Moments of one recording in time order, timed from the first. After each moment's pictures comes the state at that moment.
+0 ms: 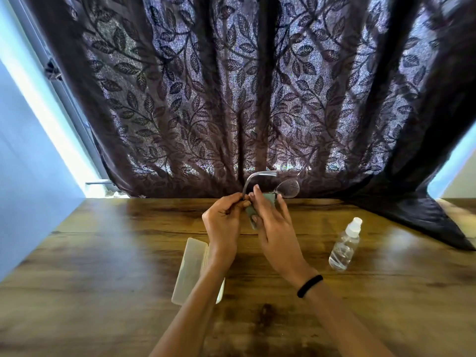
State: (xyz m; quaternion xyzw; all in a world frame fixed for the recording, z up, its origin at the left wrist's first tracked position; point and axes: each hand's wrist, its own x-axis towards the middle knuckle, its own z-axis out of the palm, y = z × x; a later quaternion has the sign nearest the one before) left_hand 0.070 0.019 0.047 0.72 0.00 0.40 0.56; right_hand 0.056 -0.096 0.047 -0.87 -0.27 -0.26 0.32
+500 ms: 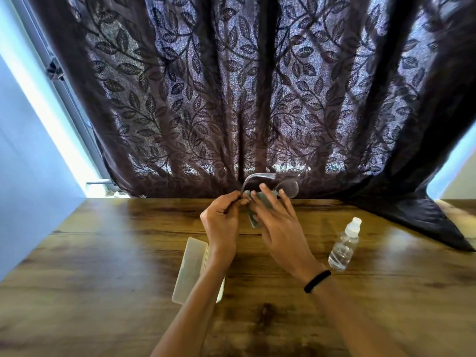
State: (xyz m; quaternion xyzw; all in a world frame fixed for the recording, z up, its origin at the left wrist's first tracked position) left_hand 0.067 0.019 0.051 0.72 -0.01 0.42 0.55; right_hand 0.058 -0.106 0.054 -0.89 -0.31 -0.28 0.20
